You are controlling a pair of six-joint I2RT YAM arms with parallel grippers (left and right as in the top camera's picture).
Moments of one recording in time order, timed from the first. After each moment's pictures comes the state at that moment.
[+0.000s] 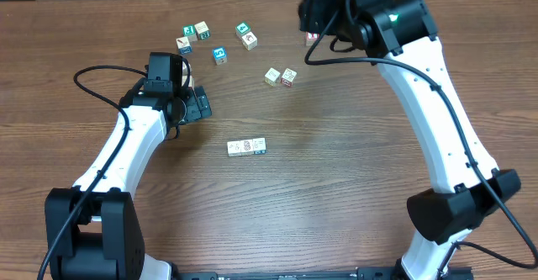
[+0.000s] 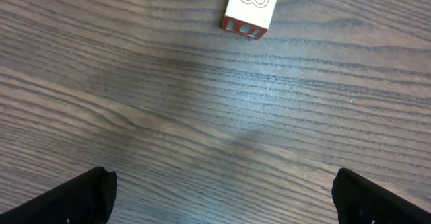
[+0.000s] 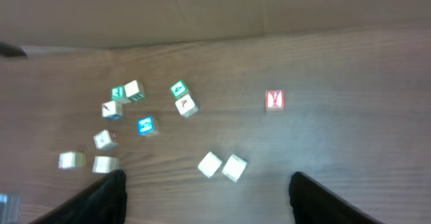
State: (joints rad) left arm -0.09 1.67 1.13 -0.61 -0.11 -0.41; right arm 0.40 1.94 2.18 -1.02 0.05 0.40
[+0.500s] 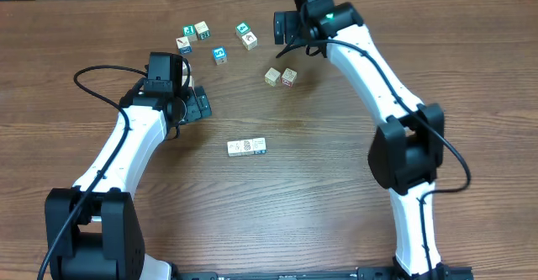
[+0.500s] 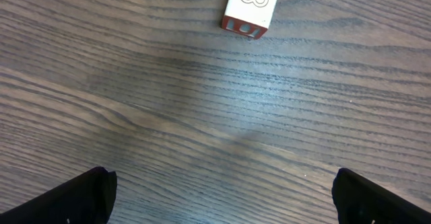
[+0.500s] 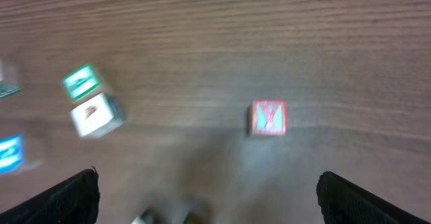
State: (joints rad) left arm -0.09 1.67 1.13 -0.61 -0.11 -0.41; right arm 0.39 2.33 2.17 -0.77 0.16 0.30
